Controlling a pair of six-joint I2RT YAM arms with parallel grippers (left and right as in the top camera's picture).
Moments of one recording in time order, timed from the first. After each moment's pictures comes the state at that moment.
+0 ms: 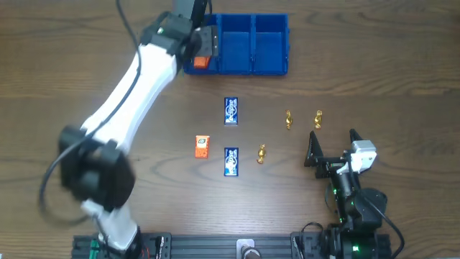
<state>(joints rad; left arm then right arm) -0.41 1.89 1.71 -0.71 -0.14 -0.34 -0.03 0.01 0.01 -0.06 -0.14 0.15</state>
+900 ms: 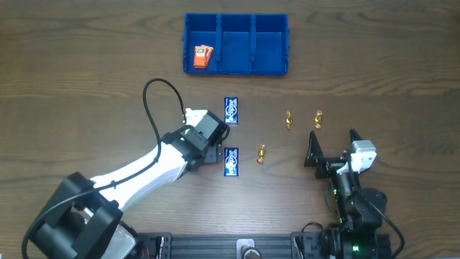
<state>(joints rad) -0.71 1.58 0.78 -0.47 -0.21 -0.68 -0.03 0.01 0.01 -0.06 -0.14 0.15</state>
